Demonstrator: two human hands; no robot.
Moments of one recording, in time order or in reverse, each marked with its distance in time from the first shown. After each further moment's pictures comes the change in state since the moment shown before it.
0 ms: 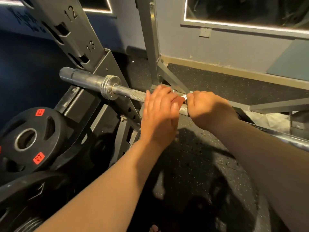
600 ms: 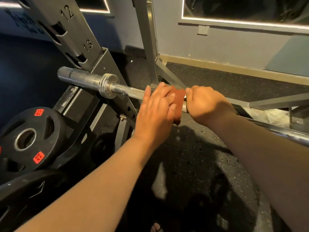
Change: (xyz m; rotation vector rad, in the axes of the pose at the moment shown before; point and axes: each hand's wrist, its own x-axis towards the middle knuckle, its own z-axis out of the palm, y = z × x) left_hand 0.003 -0.012 -0.011 0.055 -0.032 0.090; right_hand 0.003 0.007 0.002 0.082 -0.052 0.024
